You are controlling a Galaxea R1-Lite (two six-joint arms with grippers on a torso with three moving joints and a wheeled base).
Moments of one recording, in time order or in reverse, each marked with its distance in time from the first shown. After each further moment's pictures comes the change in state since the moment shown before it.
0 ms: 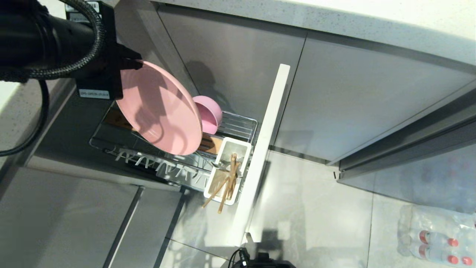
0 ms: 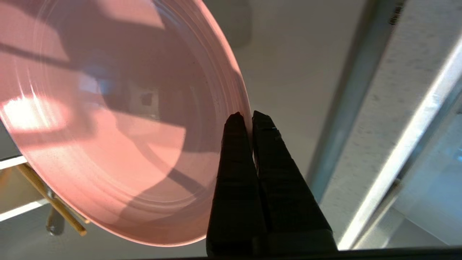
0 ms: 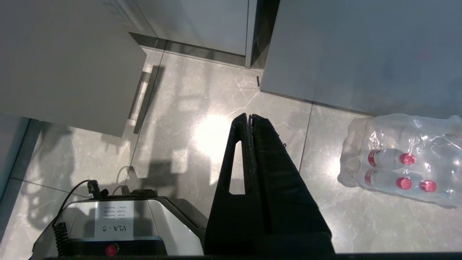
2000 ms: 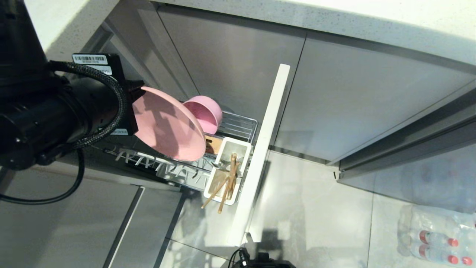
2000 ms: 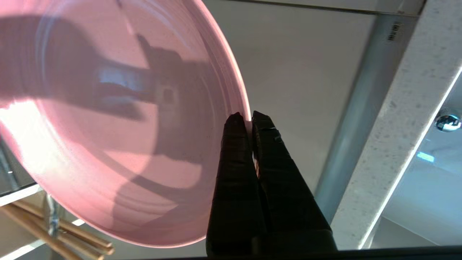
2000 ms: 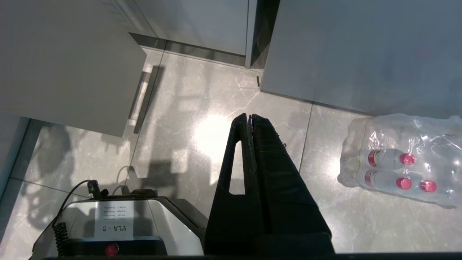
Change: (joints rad) left arm 0.009 -0.102 0.538 -0.616 0.046 0.055; right arm 0.000 0.000 0.000 0.000 0.000 0.000
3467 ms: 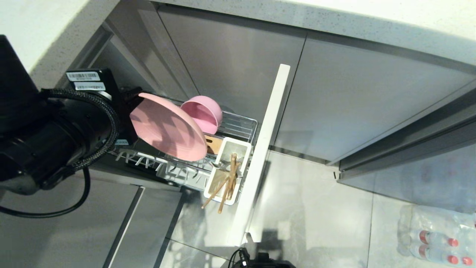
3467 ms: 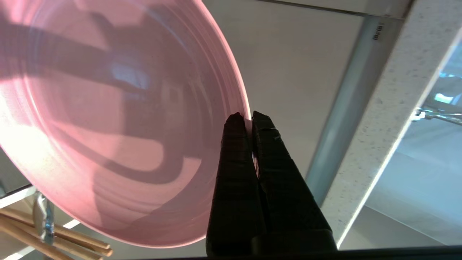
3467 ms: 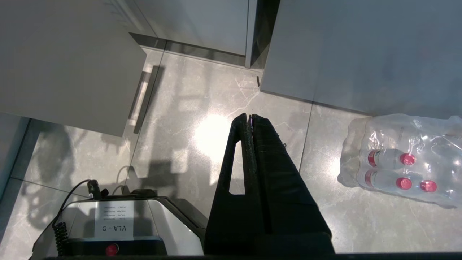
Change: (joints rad) left arm 0.053 -0.026 0.195 -0.264 -0.100 -0.004; right arm 0.000 0.000 0.000 0.000 0.000 0.000
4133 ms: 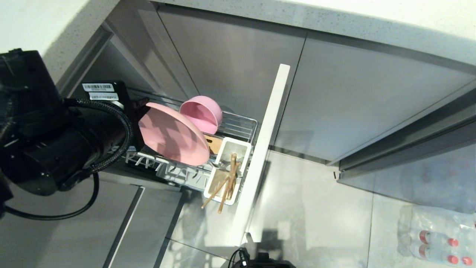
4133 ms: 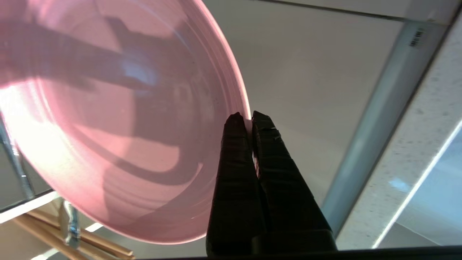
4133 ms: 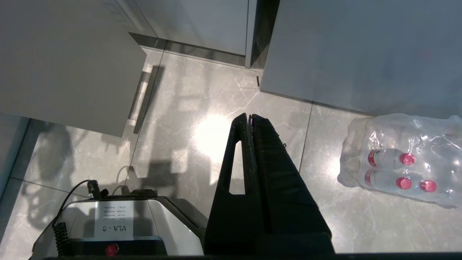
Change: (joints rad) left arm 0.021 0.038 0.012 0.010 -0.004 -0.021; right arm 0.000 0.000 0.000 0.000 0.000 0.000
